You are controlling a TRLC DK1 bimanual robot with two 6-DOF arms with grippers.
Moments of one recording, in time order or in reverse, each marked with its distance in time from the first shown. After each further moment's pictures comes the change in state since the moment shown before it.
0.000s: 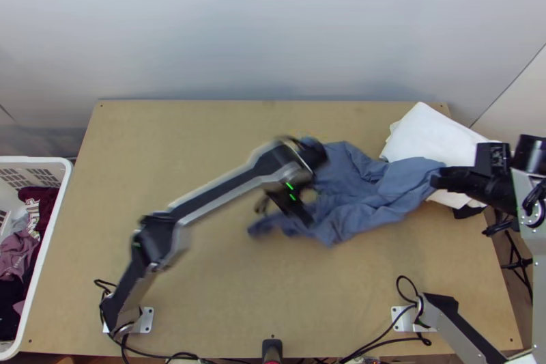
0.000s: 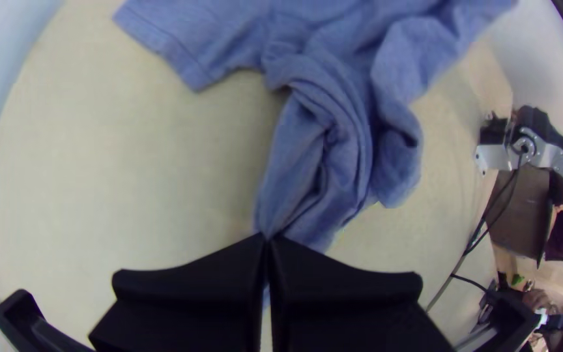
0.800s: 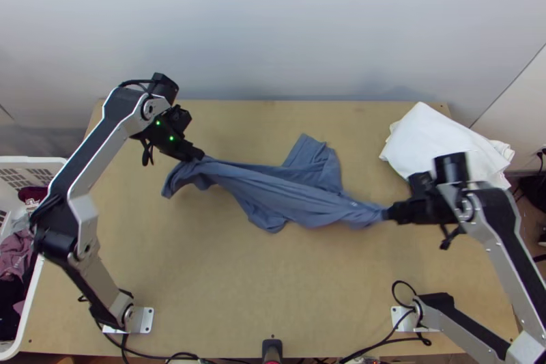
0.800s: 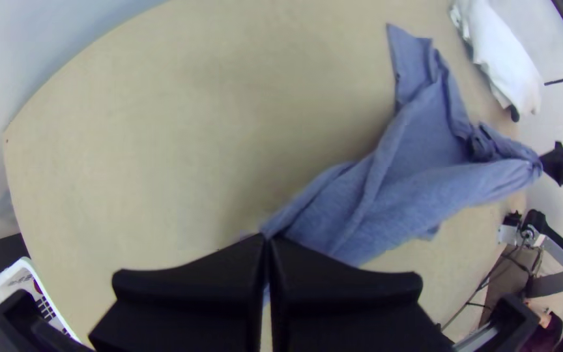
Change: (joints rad) left arm 0.697 -0.333 -0.381 0.090 0.053 0.239; right arm 0.258 0.060 -0.321 -0.013 -0.064 0.074
